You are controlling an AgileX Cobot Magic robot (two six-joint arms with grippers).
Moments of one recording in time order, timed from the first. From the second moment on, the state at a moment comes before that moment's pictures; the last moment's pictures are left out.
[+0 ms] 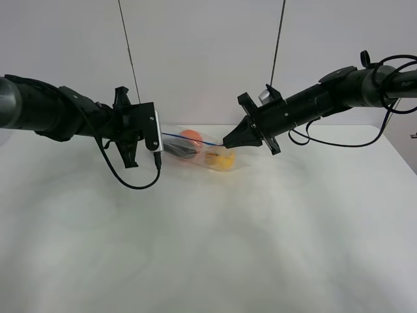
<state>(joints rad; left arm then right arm) -0.24 1.90 -1.13 -1.02 0.01 2.24 0.11 2.14 -1.55 1.12 1.07 -0.49</state>
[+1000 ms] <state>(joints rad) -0.05 1.90 -1.13 -1.02 0.03 2.27 0.12 2.14 -1.55 1.12 1.08 -0.49</state>
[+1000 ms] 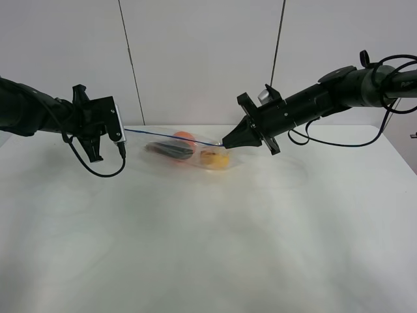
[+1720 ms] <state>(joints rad) 0.05 1.90 -1.13 -1.02 0.00 2.18 0.11 2.14 -1.55 1.08 1.10 -0.49</state>
